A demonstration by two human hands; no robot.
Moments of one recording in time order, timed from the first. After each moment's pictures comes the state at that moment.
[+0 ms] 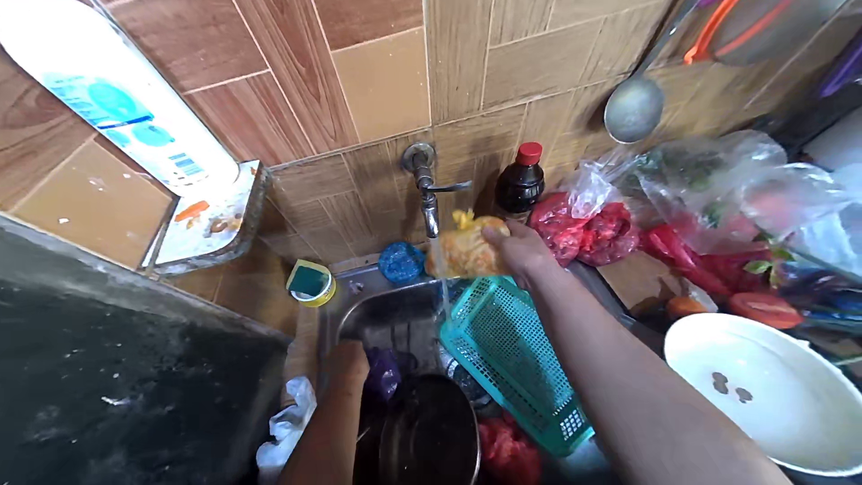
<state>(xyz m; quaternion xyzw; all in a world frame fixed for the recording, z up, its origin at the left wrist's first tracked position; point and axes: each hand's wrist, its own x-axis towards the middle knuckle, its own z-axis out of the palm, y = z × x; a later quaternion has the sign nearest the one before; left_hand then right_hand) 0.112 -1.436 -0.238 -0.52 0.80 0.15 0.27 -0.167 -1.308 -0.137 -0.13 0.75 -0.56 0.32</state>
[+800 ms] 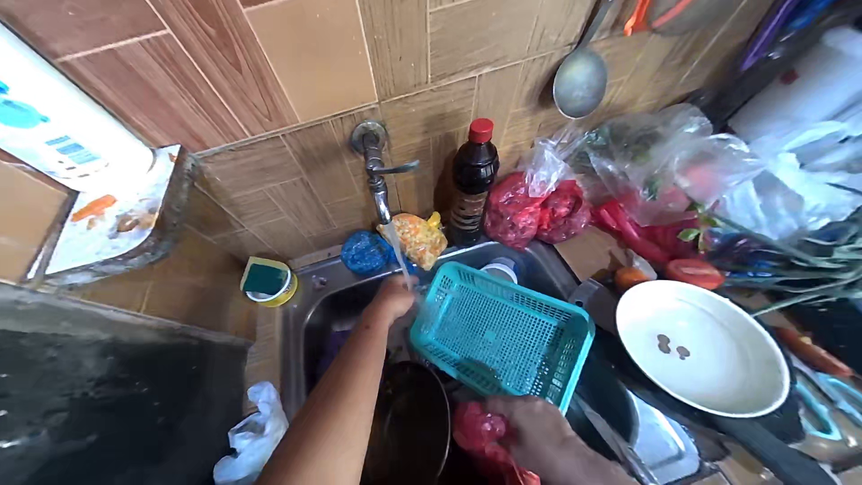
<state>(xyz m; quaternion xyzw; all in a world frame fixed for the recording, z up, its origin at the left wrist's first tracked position) -0.031 -1.412 -0.230 -0.38 0.77 0.50 0.10 -0.045 -1.126 -0.188 -0.39 0.79 -0.02 0.46</state>
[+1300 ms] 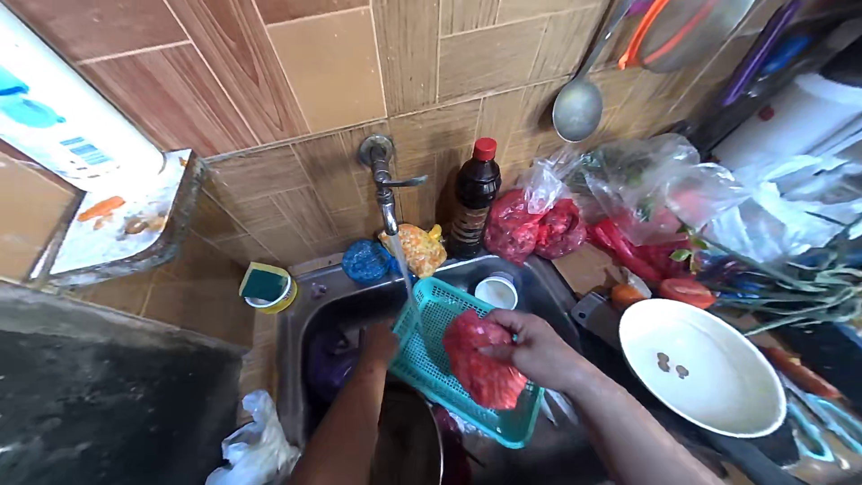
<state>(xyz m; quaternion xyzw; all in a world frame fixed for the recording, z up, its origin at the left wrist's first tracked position) 0.020 -1.402 -0.273 -0.43 0.82 0.32 0.19 -0.115 -1.174 -0.151 -0.37 0.77 -0.36 0.36</state>
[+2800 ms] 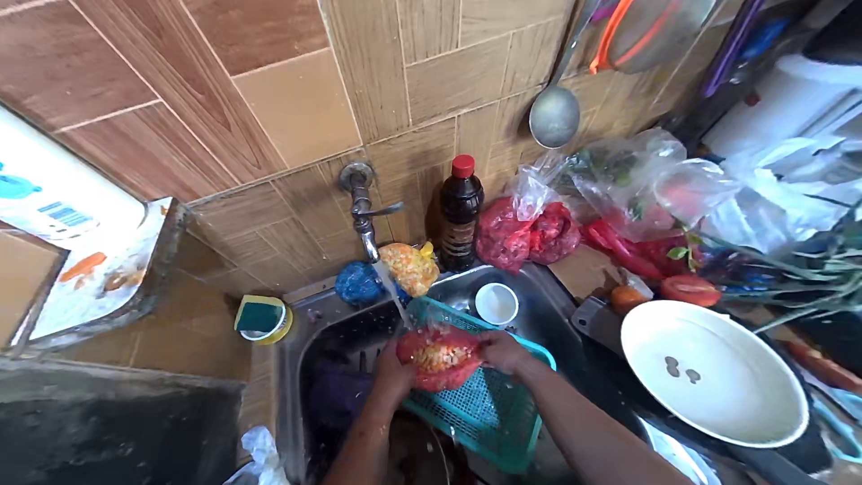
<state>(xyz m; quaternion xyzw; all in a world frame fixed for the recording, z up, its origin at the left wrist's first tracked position) 0.018 -1.365 -0.239 -0.44 0.77 0.46 0.07 -0.156 -1.206 -0.284 -0.13 0.78 -0.34 0.51</state>
